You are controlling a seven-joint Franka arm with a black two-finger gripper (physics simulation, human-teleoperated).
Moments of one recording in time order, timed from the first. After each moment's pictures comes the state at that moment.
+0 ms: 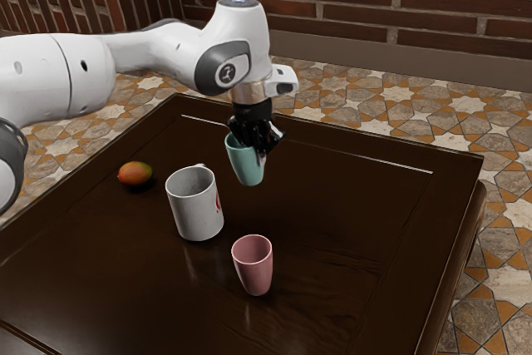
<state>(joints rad) -0.09 0.40 -0.14 -1.51 0.11 1.93 -0.17</state>
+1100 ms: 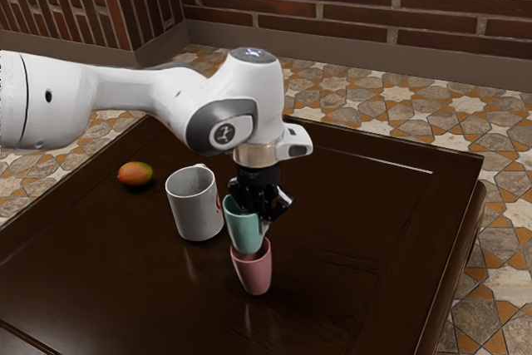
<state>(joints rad) -0.18 0.16 -0.22 -1.92 0.08 2.00 -0.40</state>
